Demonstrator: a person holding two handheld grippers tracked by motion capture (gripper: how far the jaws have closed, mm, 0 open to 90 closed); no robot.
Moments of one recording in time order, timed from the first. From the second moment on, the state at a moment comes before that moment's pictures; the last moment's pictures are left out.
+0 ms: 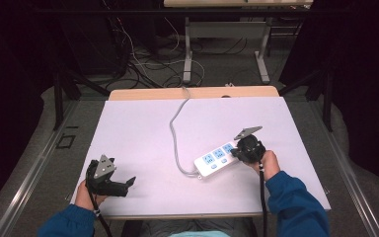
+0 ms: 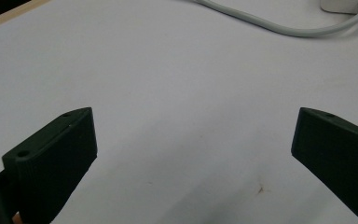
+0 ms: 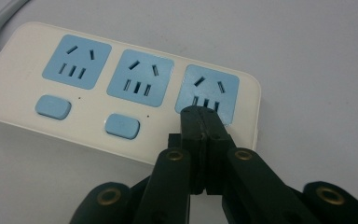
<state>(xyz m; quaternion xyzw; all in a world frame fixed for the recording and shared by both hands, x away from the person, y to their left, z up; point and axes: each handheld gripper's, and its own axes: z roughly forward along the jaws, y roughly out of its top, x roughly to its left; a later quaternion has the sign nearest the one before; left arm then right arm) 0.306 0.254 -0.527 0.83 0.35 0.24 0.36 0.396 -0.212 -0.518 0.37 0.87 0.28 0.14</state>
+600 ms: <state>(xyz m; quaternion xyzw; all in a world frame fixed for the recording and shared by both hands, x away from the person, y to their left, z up) 0.306 0.254 -0.527 0.83 0.35 0.24 0.36 0.396 -0.211 -0.523 0.37 0.86 0.31 0.15</state>
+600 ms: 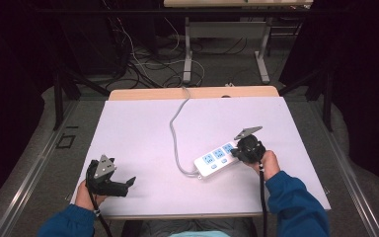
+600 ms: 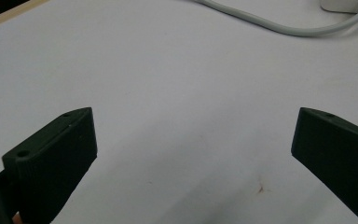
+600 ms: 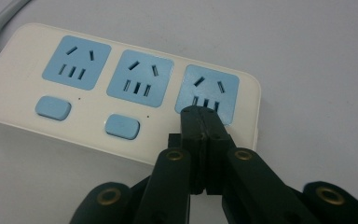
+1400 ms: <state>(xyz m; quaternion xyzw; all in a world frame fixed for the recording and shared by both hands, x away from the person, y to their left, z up) 0.305 0.253 -0.527 0.83 0.35 0.23 0.36 0.397 -0.211 -0.525 0.38 0.86 0.31 0.15</state>
